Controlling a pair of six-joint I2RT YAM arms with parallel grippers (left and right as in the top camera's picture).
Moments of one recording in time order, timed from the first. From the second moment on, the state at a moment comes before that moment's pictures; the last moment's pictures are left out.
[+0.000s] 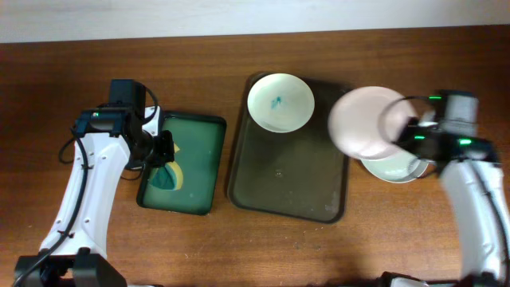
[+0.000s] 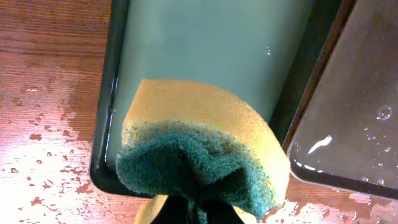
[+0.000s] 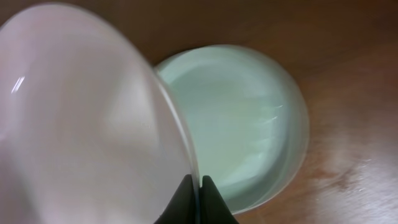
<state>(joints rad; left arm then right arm) -0.02 1.58 1.35 -1.17 0.10 -0.13 -0.30 1.40 1.07 -0.72 -0.01 0.34</state>
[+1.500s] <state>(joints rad) -0.08 1.55 1.05 -0.72 0.12 -0.10 0.25 1.61 1.26 -0.94 -0.17 0.30</state>
